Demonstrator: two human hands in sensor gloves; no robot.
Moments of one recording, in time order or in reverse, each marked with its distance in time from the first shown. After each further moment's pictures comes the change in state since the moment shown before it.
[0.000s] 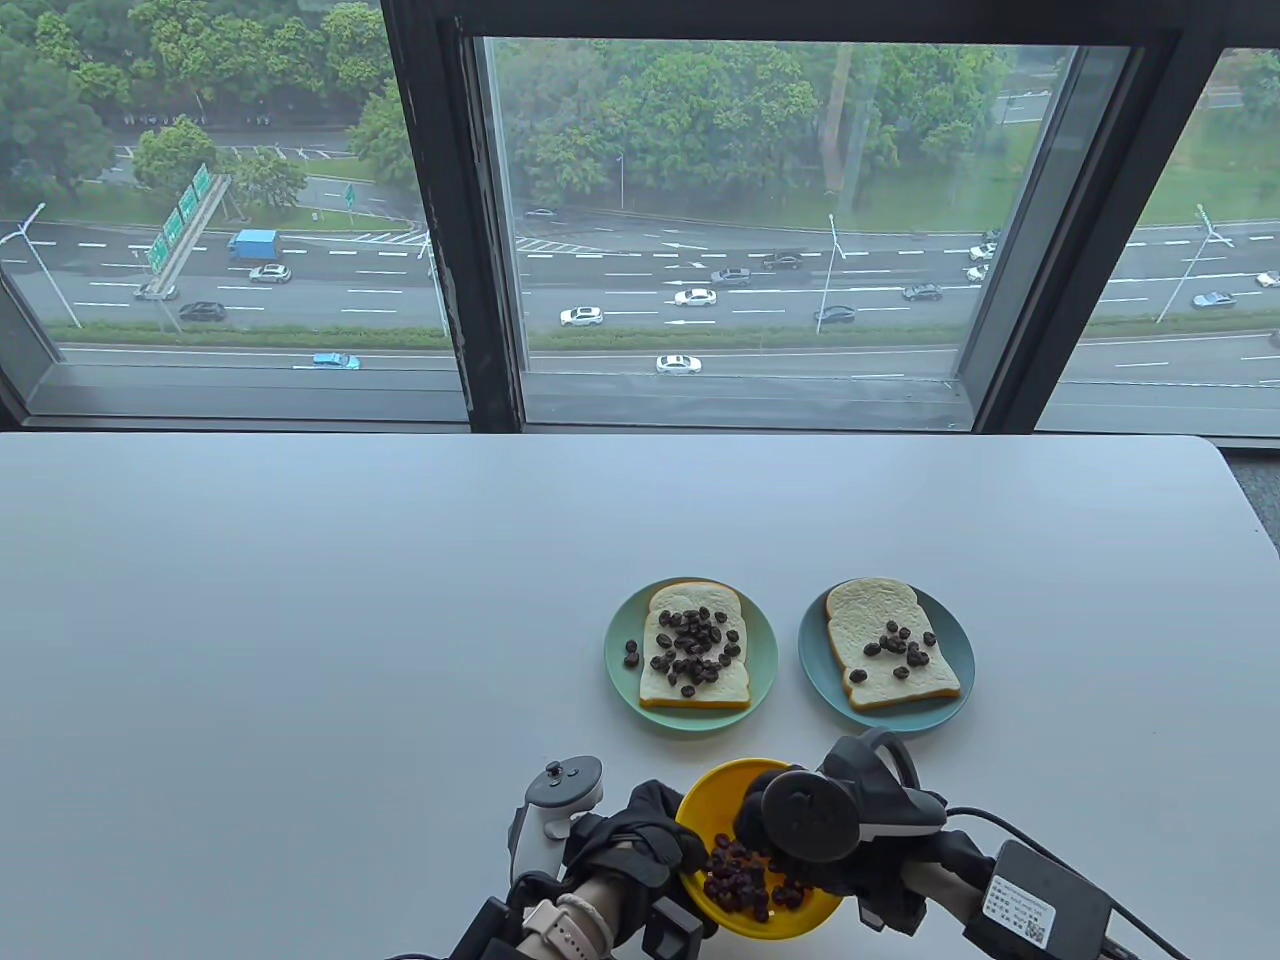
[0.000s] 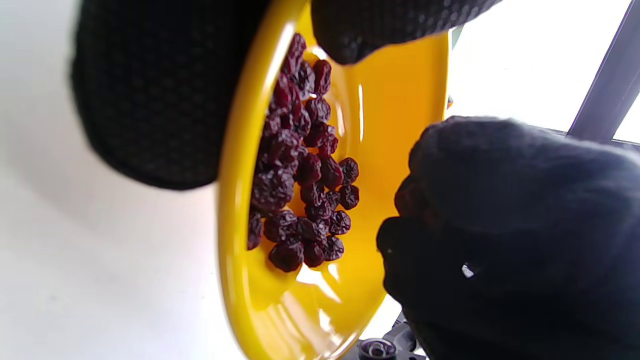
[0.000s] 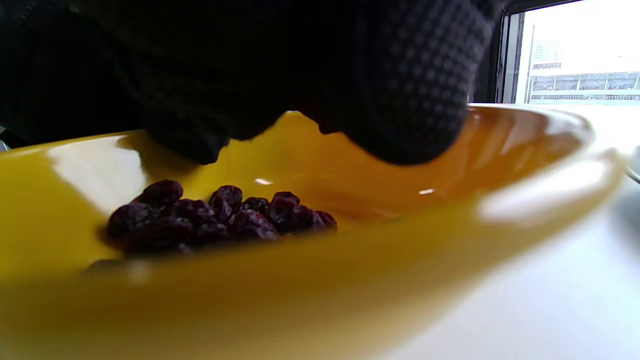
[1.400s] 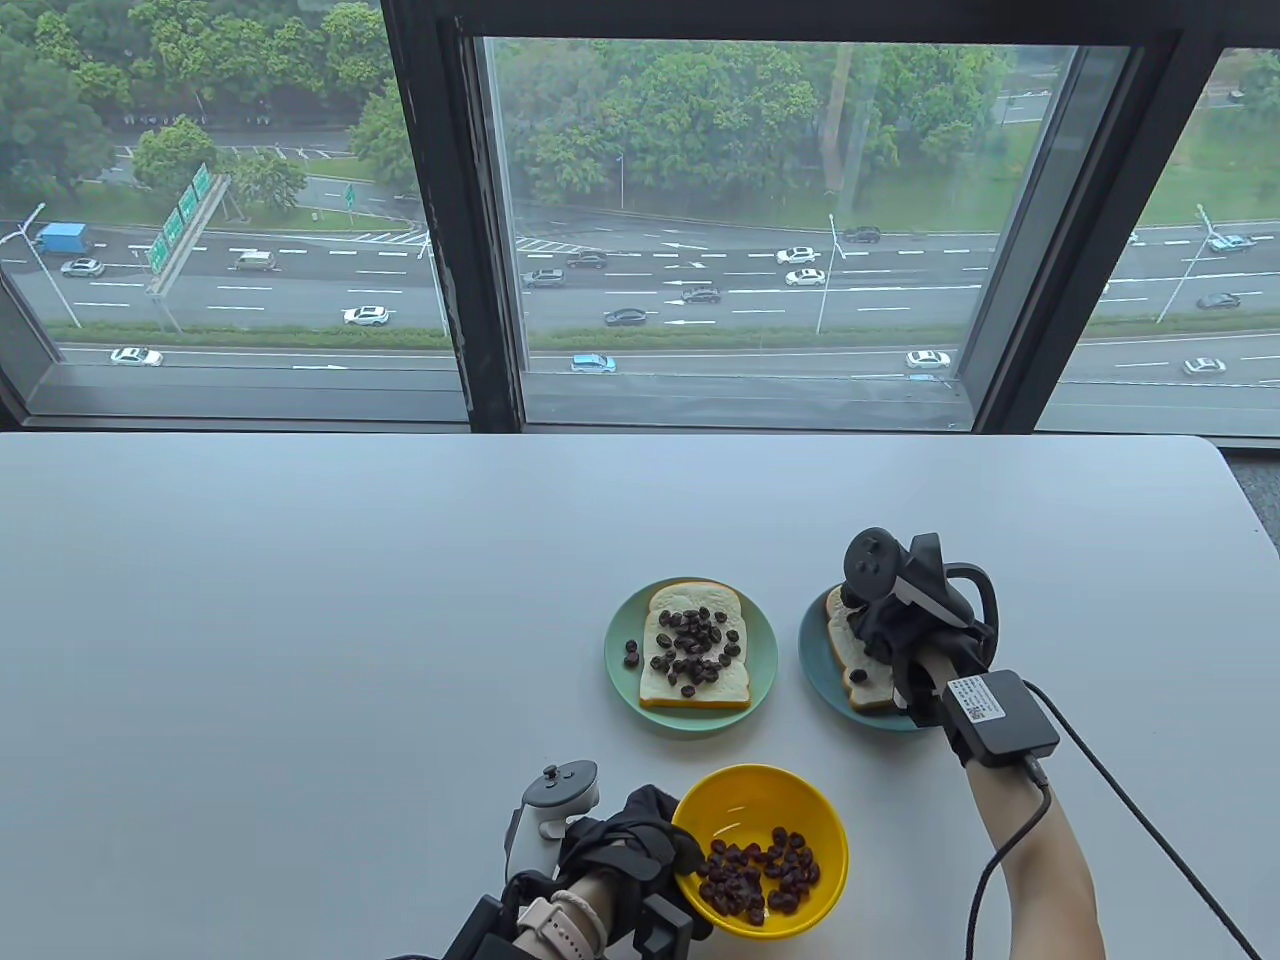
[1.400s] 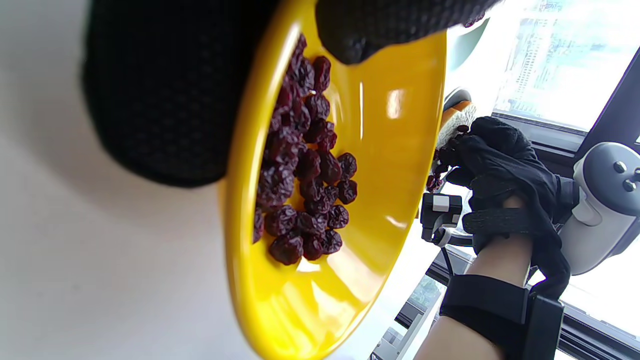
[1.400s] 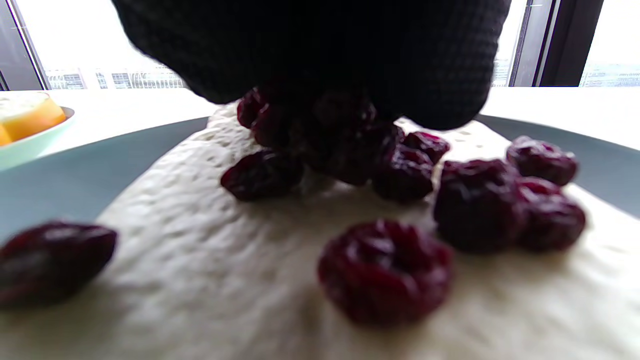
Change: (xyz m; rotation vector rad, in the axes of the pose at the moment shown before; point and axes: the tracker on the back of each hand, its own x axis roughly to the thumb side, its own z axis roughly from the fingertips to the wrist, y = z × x) left_hand -0.001 0.001 0.004 -0.037 0.042 0.033; right_hand -0.231 0.004 -0.071 -0.030 0.732 0.061
